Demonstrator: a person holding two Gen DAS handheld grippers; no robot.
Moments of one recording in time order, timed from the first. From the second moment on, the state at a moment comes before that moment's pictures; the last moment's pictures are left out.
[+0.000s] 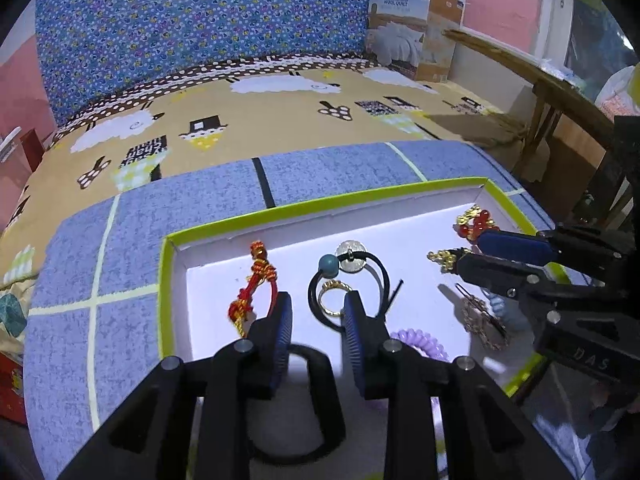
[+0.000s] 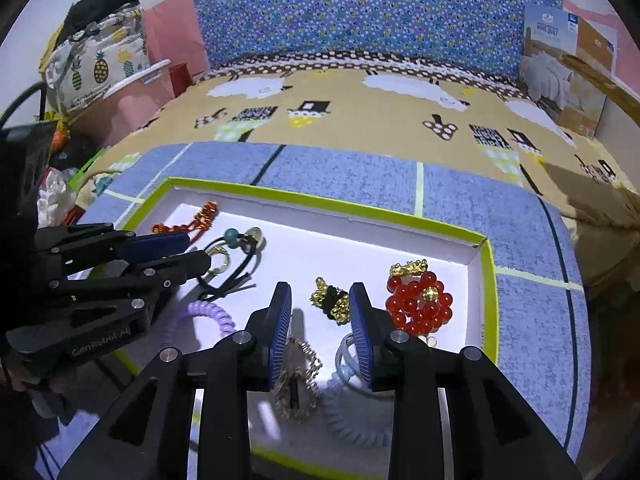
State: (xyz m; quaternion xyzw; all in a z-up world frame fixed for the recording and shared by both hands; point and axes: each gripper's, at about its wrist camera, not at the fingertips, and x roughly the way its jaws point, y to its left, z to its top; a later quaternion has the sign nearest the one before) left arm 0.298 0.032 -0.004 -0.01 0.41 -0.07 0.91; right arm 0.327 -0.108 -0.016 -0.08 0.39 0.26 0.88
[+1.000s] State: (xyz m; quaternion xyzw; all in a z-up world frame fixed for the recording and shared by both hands) left arm 0.100 0.021 0.043 -0.04 0.32 -0.05 0.94; right arm 0.137 -0.170 0.020 -0.03 0.32 0.24 0.91
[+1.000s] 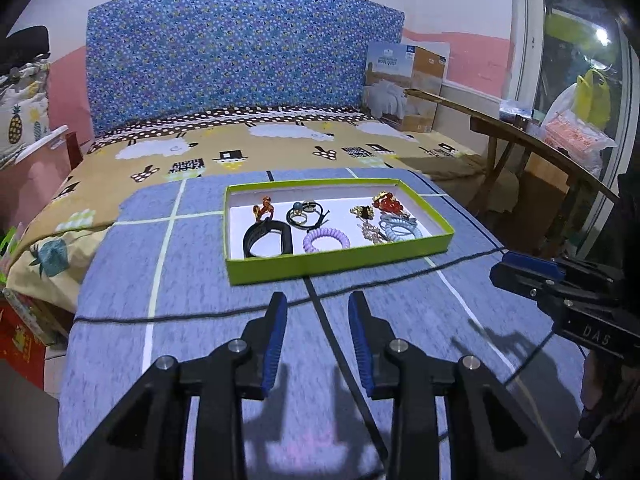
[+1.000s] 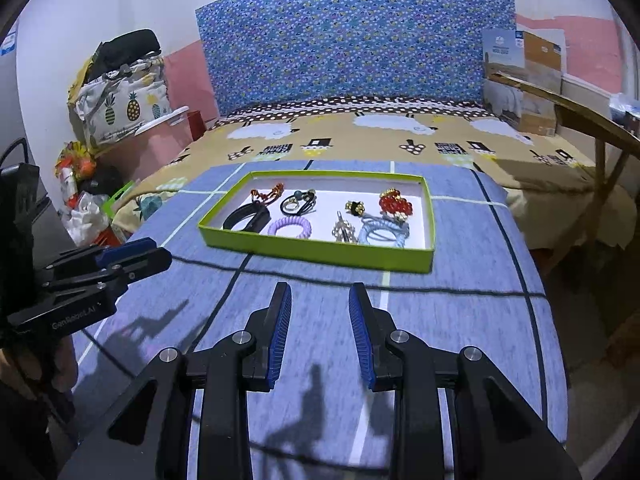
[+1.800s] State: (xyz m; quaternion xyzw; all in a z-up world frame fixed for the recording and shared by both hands) left arm 0.031 0.008 0.021 -0.03 0.30 -0.02 0.95; right arm 0.056 -0.183 0.003 -0.05 0.27 0.21 0.94
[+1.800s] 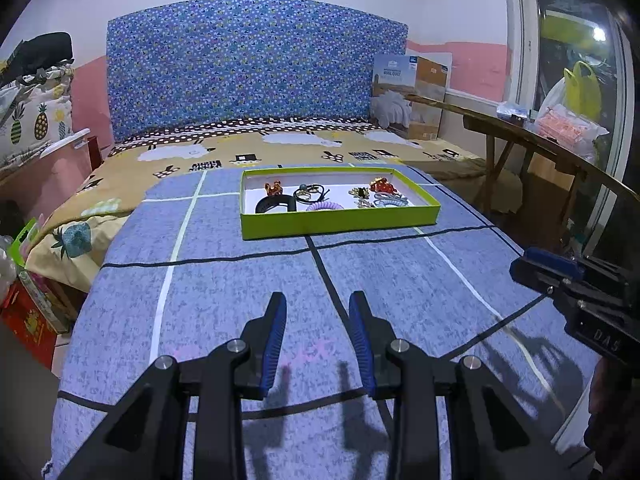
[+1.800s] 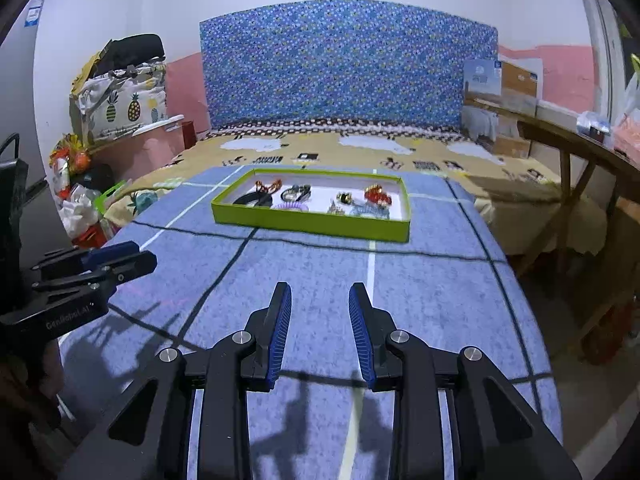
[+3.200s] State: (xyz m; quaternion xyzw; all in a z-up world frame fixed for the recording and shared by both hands) left arm 0.029 0.002 0.014 -0.03 0.29 -0.02 0.96; right arm 0.058 -0.179 -0.003 -0.05 0.29 0.21 0.93
